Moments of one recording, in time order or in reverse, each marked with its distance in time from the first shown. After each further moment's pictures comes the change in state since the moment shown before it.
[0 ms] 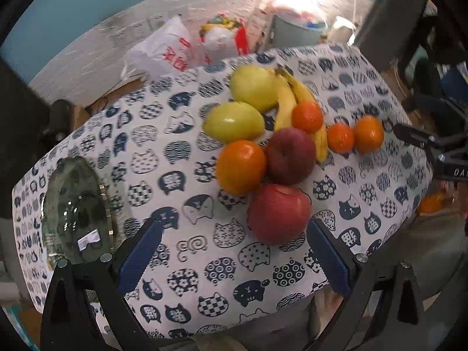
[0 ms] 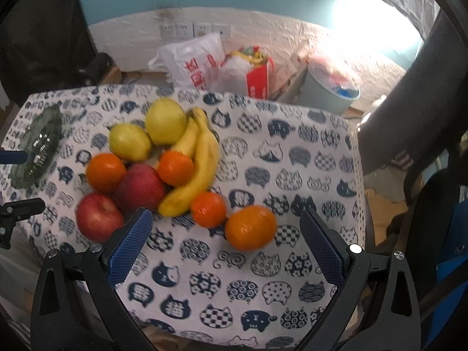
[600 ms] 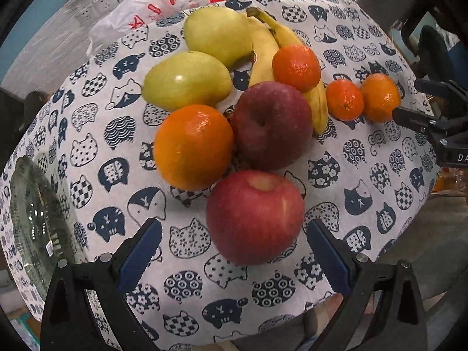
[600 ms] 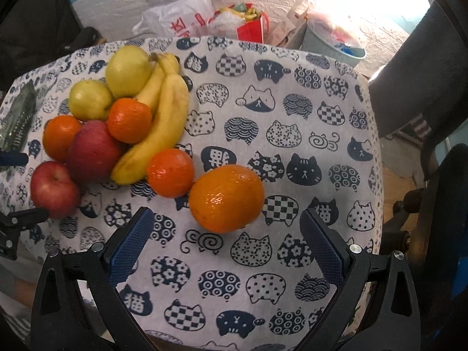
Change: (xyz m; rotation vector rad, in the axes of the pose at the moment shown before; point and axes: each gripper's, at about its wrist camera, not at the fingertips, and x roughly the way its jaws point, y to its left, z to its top) left arm 0.078 -0.033 0.011 0.046 0.166 -0.037; right arm 0.066 -0.032 -0.015 0.012 0.155 0.011
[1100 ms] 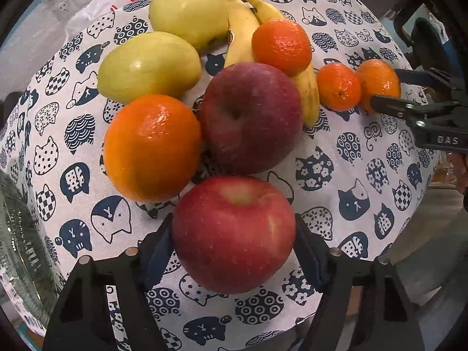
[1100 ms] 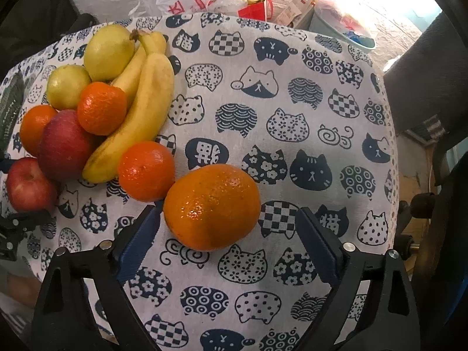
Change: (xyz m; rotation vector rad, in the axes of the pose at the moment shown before) left arm 0.043 -0.020 0.028 0.029 0.044 -0.080; right arm 0.039 -0.011 0.003 -0.018 0.064 0.006
